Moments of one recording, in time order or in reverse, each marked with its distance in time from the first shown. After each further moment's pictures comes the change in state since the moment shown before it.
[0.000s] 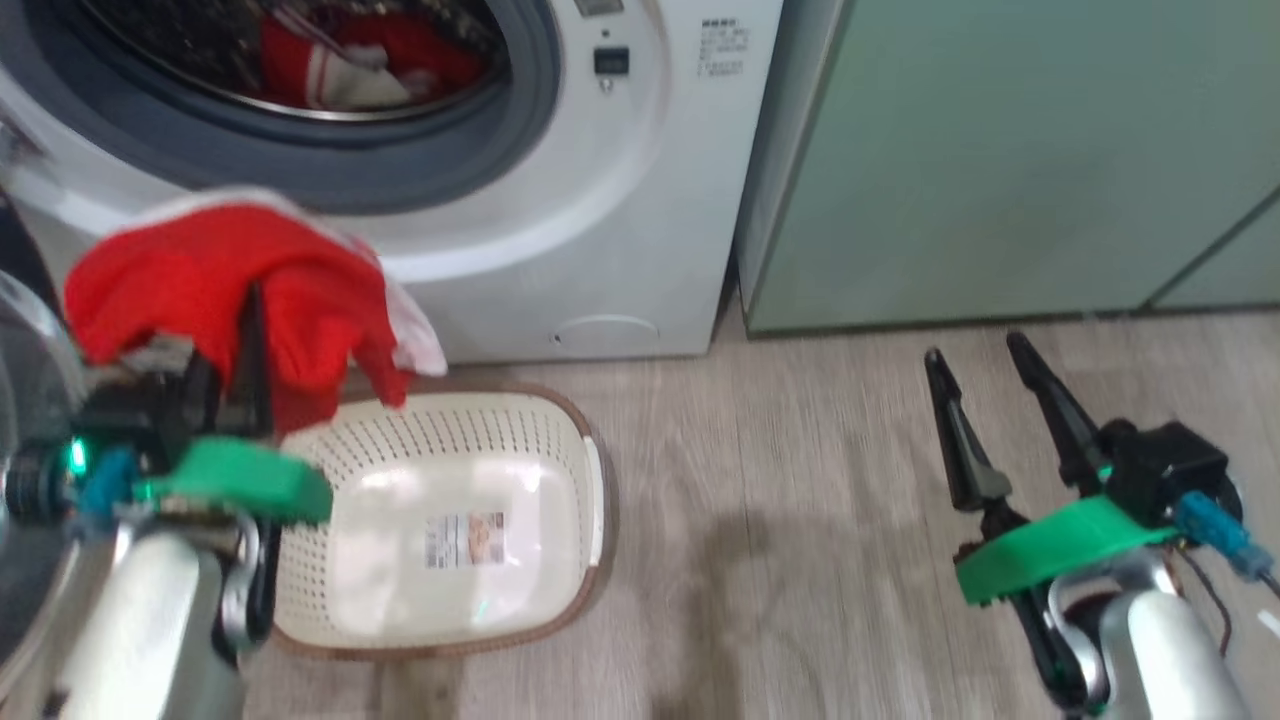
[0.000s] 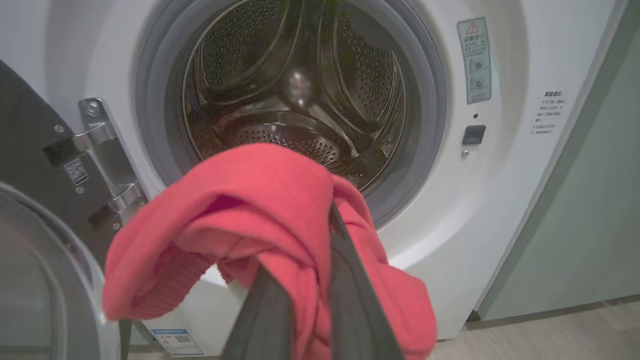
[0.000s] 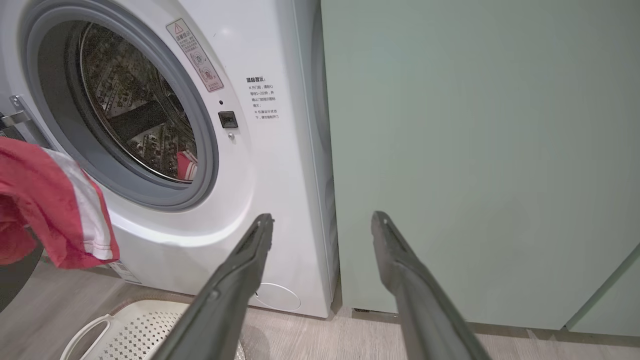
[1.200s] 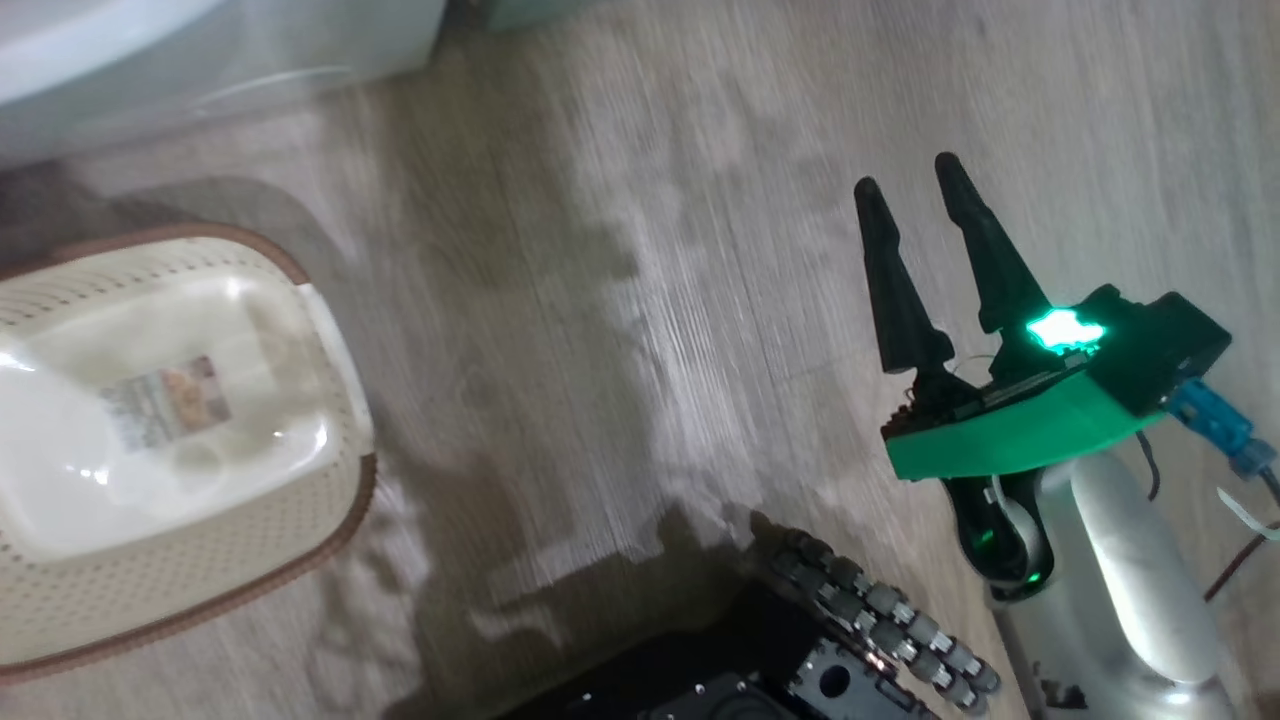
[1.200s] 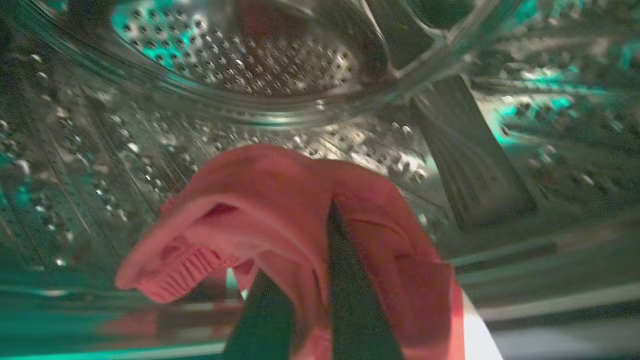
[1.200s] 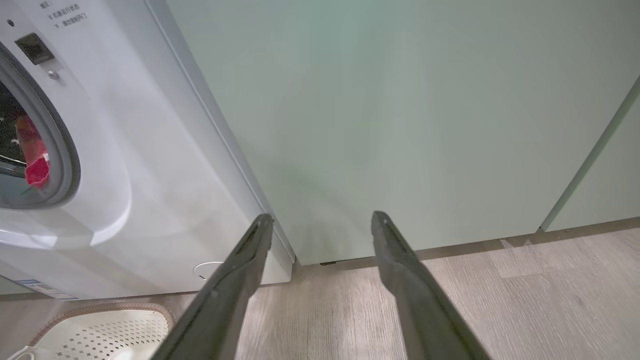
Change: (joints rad) left arm -1.061 0.343 0.072 0.517 -0.109 -0.186 0.590; right arm -0.275 0.000 0.178 0.052 0.224 0.000 -0.157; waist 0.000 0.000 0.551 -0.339
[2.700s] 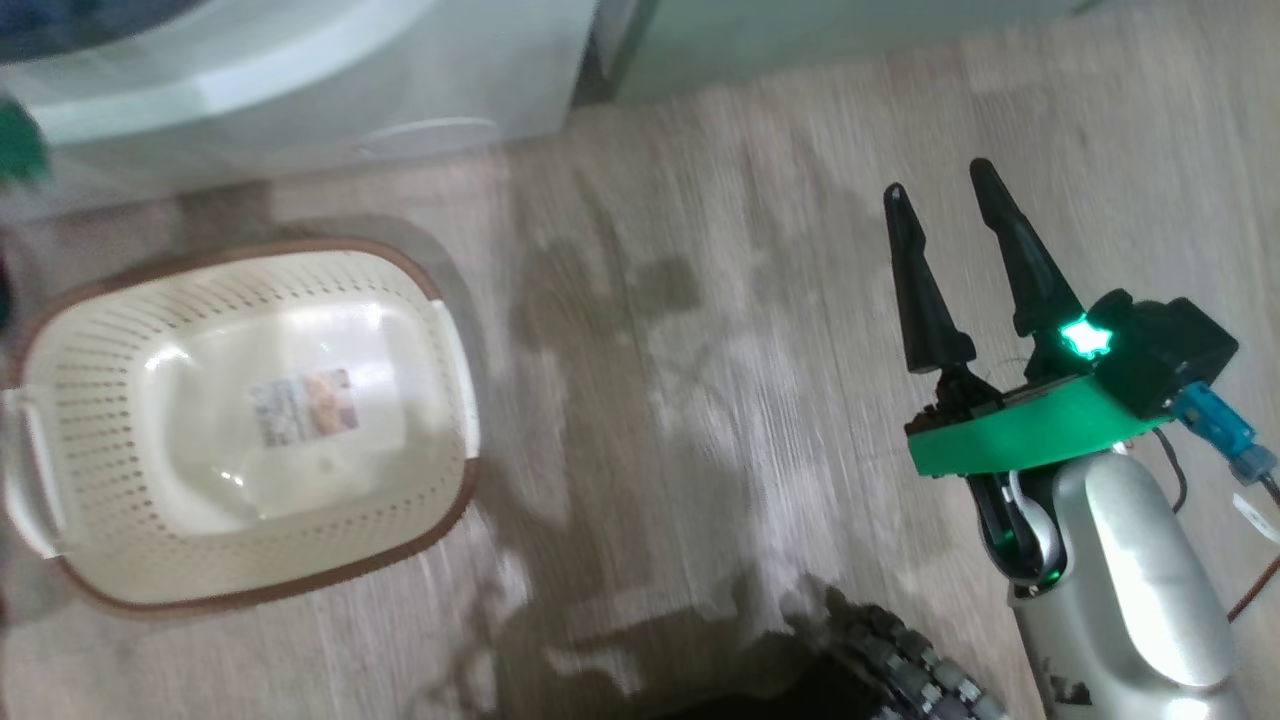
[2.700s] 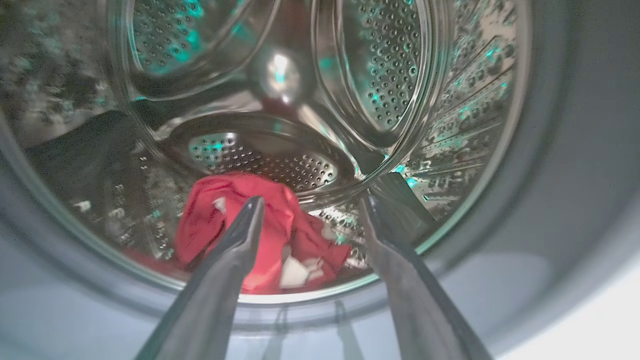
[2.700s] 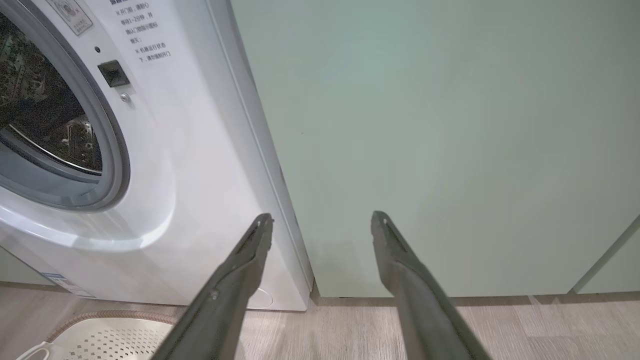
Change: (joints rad) left arm 0.518 -0.188 0.026 -0.337 0.031 0.156 -0.597; right arm 0.007 0.000 -0.065 0.027 -0.119 0.000 0.000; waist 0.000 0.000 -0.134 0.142
